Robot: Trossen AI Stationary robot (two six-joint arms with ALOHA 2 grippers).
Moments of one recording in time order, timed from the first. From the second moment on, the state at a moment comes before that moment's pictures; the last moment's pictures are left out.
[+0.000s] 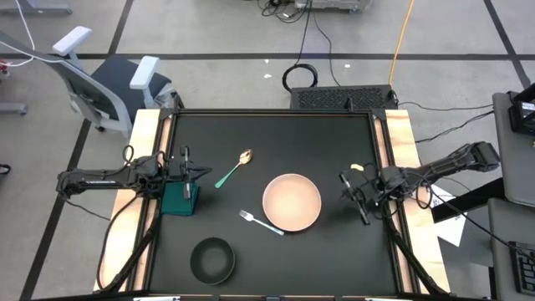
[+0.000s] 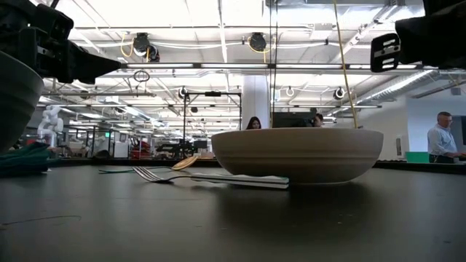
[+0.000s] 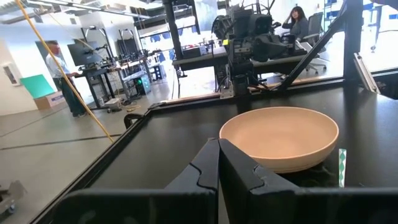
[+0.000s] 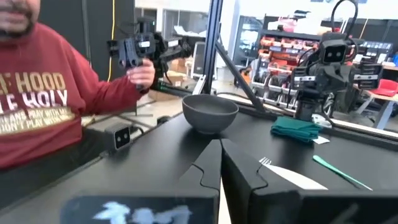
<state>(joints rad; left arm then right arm) 0.05 0.11 0.01 0.12 -0.05 0.21 0.23 0.57 0.02 0.57 -0.21 -0.09</state>
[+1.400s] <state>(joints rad) -0.08 0.31 0.04 0.21 0.25 -0.12 0.23 0.50 0.02 0.55 -0.21 -0.05</state>
